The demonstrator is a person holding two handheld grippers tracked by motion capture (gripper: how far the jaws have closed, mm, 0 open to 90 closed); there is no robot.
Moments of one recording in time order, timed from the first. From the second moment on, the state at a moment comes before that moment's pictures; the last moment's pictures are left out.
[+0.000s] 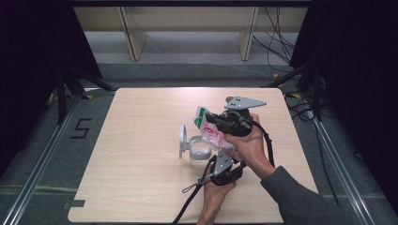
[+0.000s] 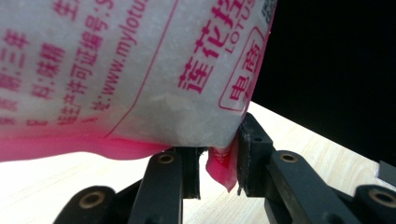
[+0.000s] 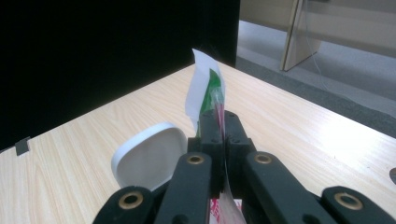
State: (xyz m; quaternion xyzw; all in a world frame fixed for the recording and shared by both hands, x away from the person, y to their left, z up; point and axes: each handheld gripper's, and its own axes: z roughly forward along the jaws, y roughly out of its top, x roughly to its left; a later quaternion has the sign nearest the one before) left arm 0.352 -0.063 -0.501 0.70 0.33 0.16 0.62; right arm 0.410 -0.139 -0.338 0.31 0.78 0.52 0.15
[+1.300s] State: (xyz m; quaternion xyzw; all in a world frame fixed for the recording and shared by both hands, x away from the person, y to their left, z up) left arm 0.351 -0.062 -0.504 0.69 0.33 0.14 0.63; right arm 0.414 -0.124 -0.344 0.30 0.81 0.49 0.16
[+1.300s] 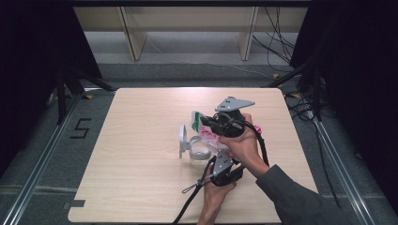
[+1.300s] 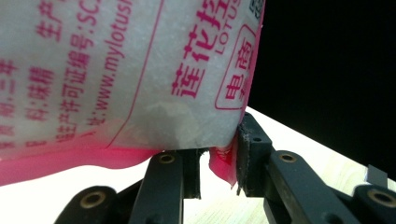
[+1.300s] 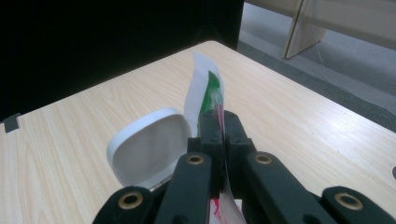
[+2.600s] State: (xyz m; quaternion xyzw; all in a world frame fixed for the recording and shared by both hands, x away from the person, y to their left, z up) left arm 0.351 -0.057 -0.503 0.69 0.33 0.15 0.64; right arm 0.417 -0.116 -0.346 0.29 0.81 0.49 0.16
